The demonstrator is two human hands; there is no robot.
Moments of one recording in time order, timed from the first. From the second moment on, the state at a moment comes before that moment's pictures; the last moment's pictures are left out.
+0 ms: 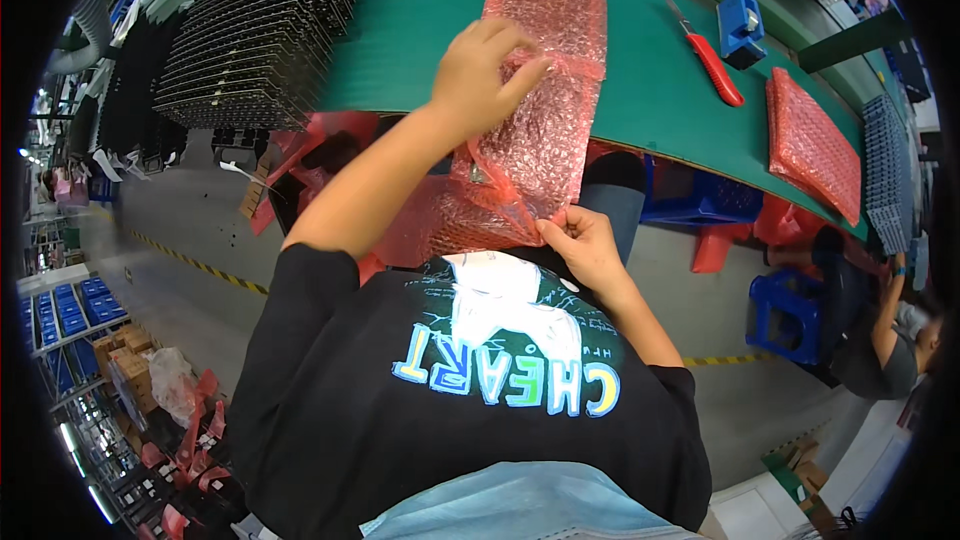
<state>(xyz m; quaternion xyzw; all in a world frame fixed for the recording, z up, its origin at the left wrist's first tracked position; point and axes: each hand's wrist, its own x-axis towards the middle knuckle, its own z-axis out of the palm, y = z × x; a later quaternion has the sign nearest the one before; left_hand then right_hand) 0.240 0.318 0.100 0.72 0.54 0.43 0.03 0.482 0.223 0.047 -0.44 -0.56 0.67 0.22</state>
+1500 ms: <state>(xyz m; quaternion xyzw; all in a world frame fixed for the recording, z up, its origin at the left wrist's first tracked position) 0.212 0.120 0.041 0.43 0.49 0.56 0.51 0.487 0.213 0.048 -0.30 -0.35 0.84 0.27</state>
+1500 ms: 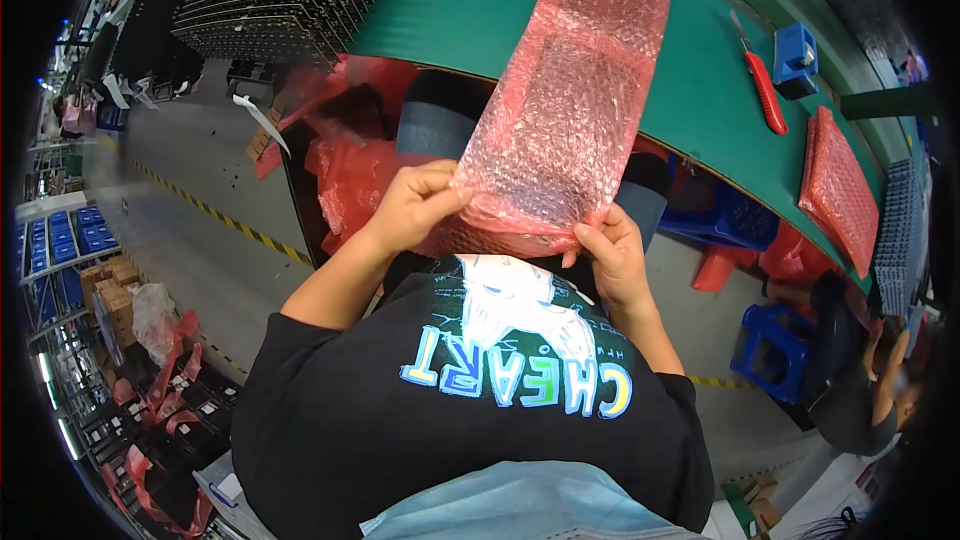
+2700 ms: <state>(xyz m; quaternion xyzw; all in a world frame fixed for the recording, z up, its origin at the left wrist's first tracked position) 0.228 0.182 0.027 0.39 0.60 0.40 0.57 0.362 0.532 0.192 -0.35 -0.88 0.15 0.27</state>
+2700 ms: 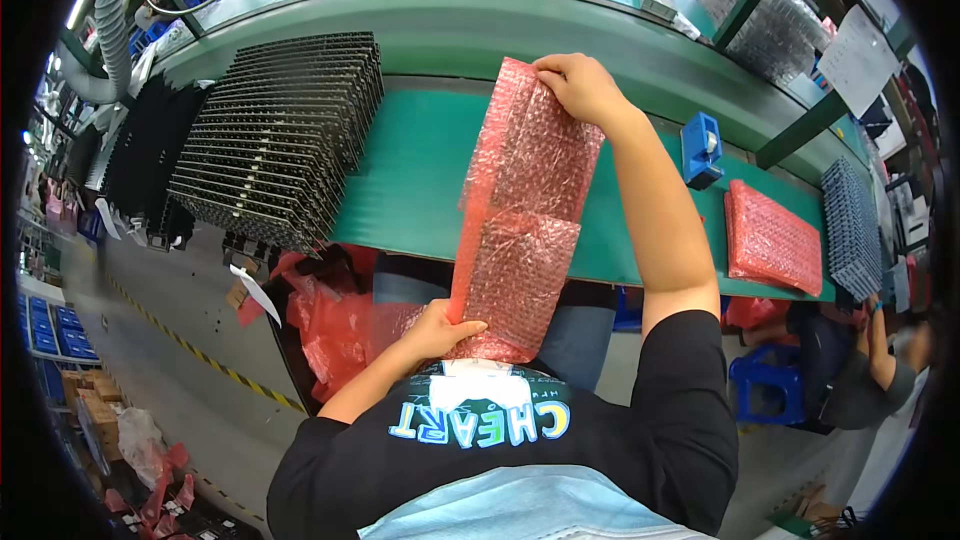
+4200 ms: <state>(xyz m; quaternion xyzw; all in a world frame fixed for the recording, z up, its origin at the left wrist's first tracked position) 0.198 0.190 0.011 0.54 0.60 0.52 0.30 0.448 0.434 0.299 -0.15 -0.80 0.48 0.33</state>
